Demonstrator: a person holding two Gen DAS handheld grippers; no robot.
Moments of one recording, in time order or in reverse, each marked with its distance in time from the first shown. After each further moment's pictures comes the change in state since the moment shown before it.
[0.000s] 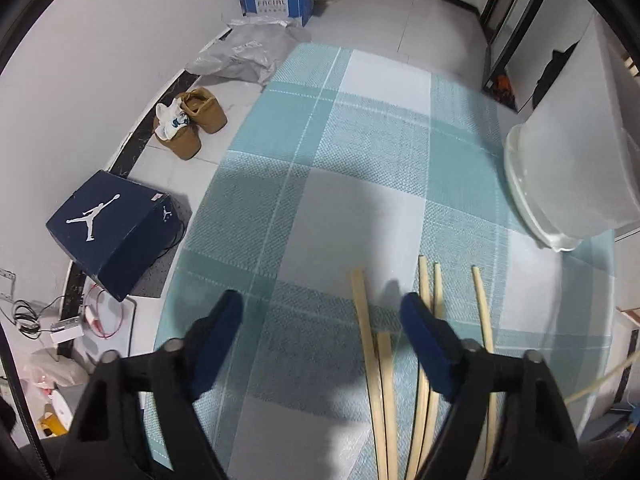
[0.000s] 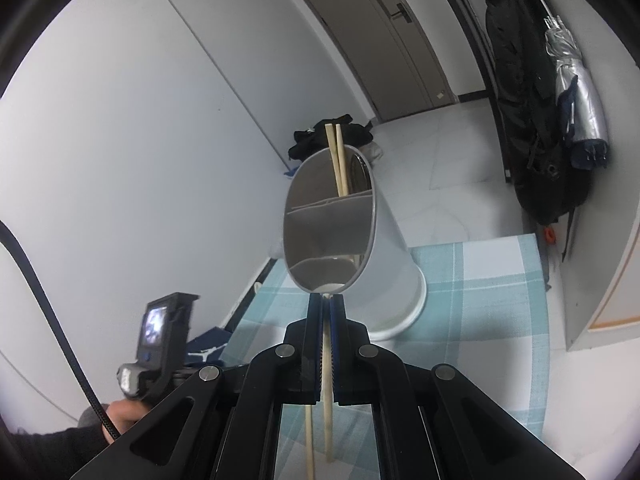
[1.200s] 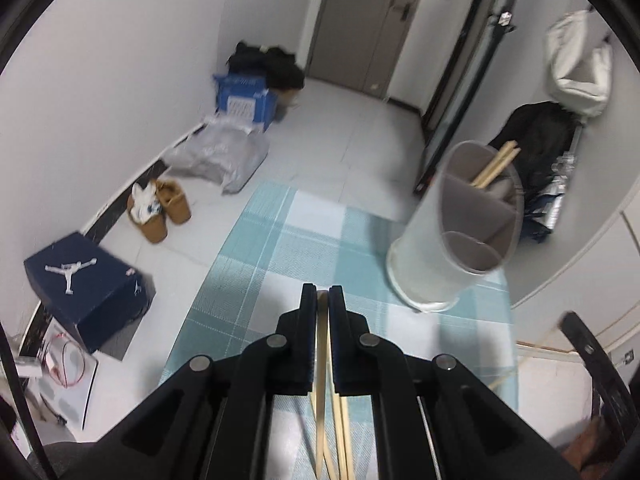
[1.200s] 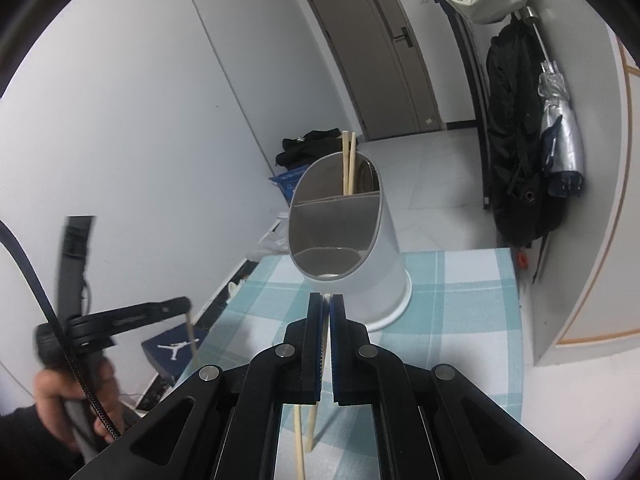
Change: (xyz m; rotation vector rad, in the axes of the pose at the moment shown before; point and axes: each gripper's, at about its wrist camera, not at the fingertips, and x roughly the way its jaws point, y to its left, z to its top) left arm -0.117 -0.002 -0.028 -0.012 -0.431 -0.252; right arm -0.022 0.036 -0.023 -0.105 -0.051 -0.127
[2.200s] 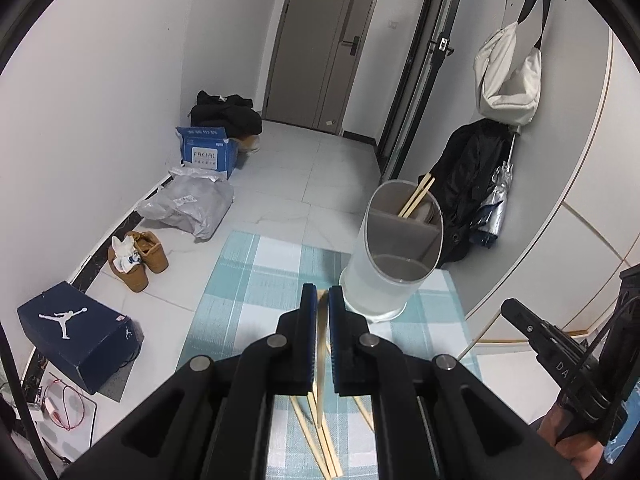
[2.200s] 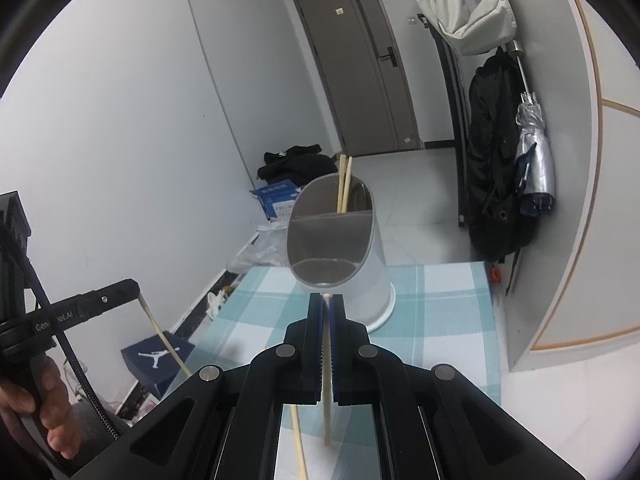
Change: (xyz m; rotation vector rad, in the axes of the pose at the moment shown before) left arm -0.054 -0.005 0.007 0.097 -0.129 -0.120; right arm -0.026 0.023 0.000 -0.022 -0.063 -0.104
